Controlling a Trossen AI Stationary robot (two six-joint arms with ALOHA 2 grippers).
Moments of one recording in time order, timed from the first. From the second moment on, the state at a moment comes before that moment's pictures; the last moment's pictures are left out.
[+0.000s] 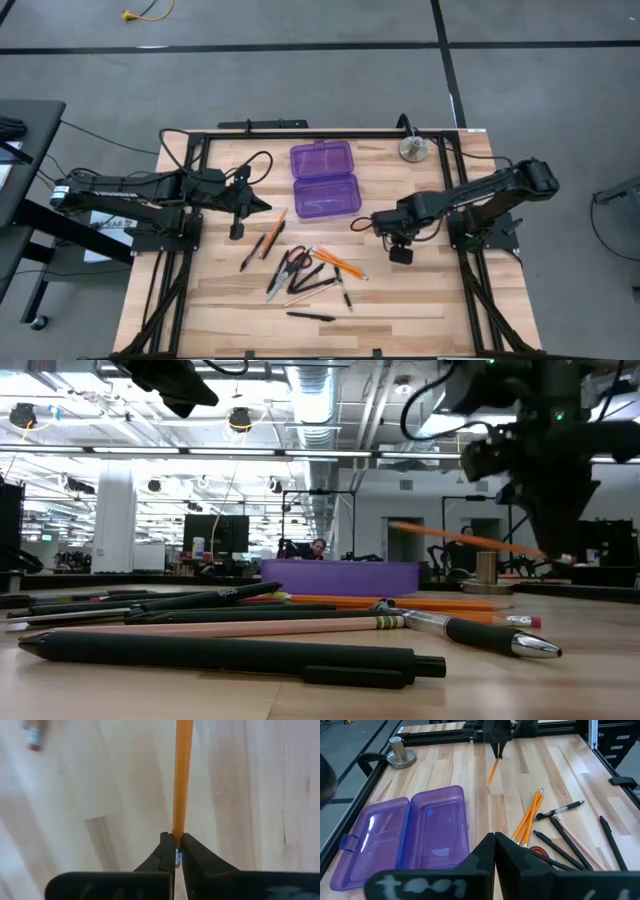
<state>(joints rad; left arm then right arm) 0.00 0.86 0.78 -0.40 -0.02 0.06 0.16 1.45 0.89 -0.93 -0.05 0.32</state>
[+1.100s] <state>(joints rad) 0.00 0.86 0.78 -0.39 -0.02 -0.01 -0.31 2.05 1.56 -1.08 0.01 -0.47</state>
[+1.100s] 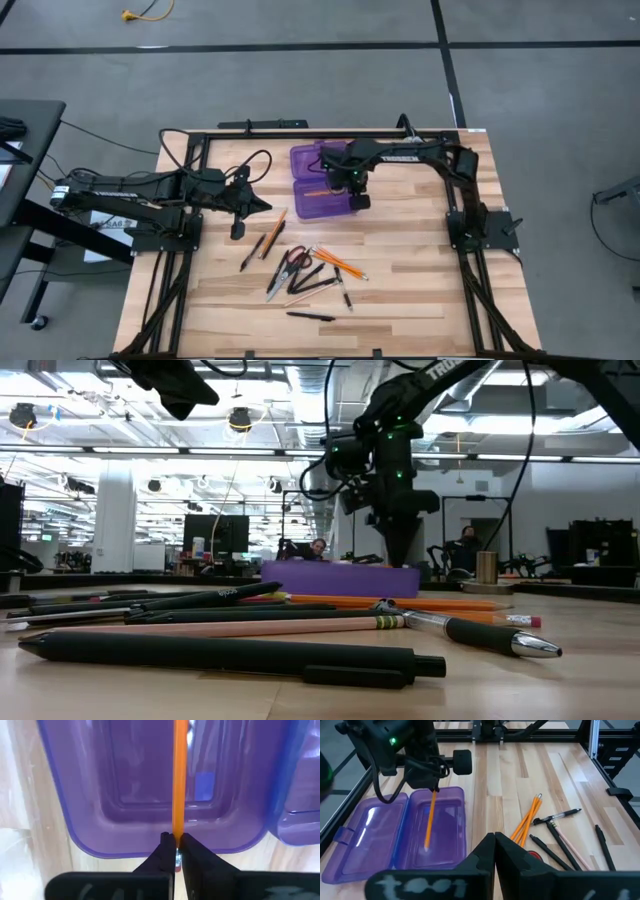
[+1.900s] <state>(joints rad) 0.00 0.86 0.78 -0.39 -0.03 -0.01 -0.29 2.02 1.56 -1.05 0.00 -0.43</state>
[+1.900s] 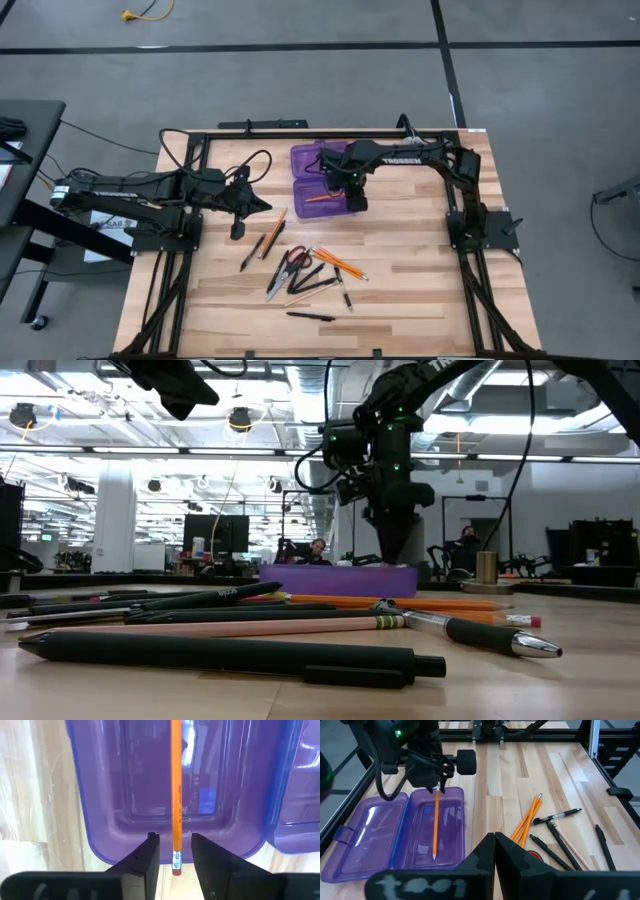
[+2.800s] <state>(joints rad) 0.00 0.86 0.78 -0.39 -0.03 -0.01 -0.28 2.03 1.56 -1.01 0.00 -0.47</state>
